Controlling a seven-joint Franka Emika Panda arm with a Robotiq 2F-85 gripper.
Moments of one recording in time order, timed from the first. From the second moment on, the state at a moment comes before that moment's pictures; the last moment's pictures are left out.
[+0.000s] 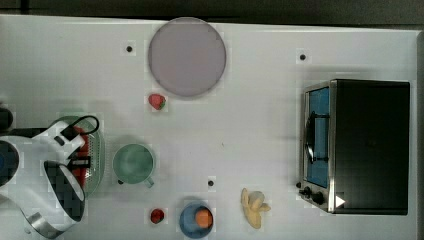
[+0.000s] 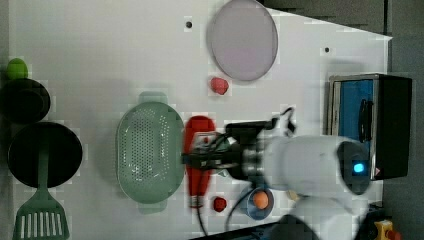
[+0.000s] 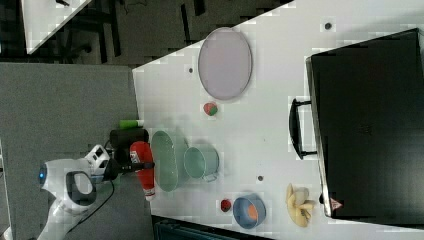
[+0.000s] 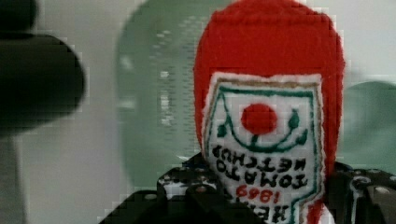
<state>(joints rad) -0.01 0.19 0.72 -2.17 0.08 0.77 -0.17</state>
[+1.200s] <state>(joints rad) -0.05 0.20 0.67 -2.18 -0.01 0.89 0.13</state>
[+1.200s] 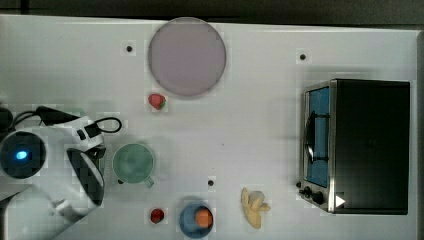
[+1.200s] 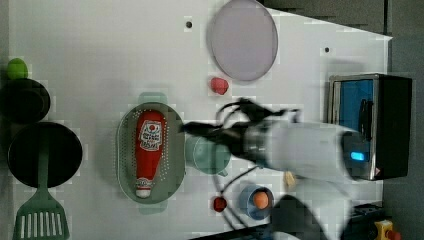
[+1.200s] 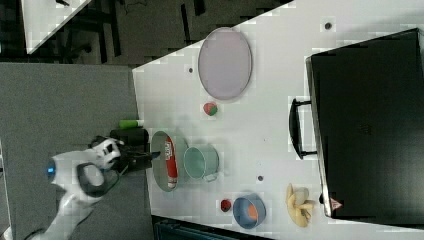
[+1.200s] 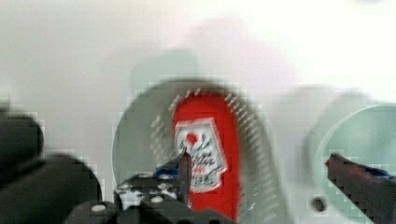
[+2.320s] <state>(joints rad) -0.20 -0.28 0.15 -1.90 0.08 0.13 0.15</state>
